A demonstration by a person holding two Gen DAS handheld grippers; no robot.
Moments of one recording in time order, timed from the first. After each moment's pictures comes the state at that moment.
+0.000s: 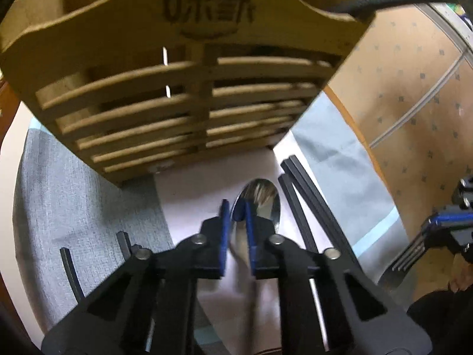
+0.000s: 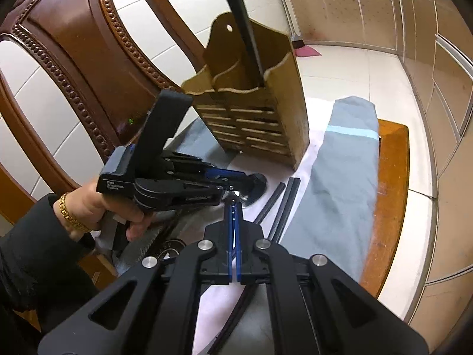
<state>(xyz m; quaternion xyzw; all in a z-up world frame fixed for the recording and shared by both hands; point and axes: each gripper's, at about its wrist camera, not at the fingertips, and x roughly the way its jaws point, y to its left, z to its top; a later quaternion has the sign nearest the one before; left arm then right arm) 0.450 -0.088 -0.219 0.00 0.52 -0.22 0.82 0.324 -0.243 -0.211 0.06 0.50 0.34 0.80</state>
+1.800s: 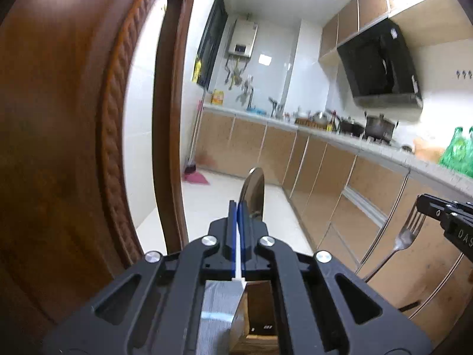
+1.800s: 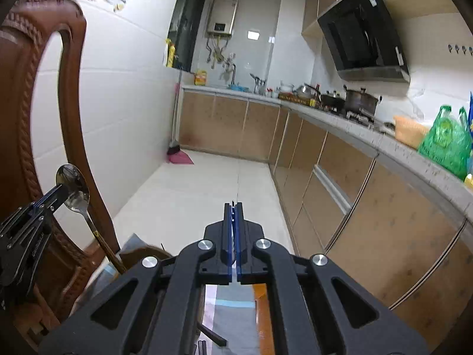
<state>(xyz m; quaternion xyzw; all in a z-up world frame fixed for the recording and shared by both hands) 0.436 -0.003 -0.021 -0.11 0.13 0.00 0.99 0.409 -0.171 -0.050 -0.09 0.28 0.01 0.96</state>
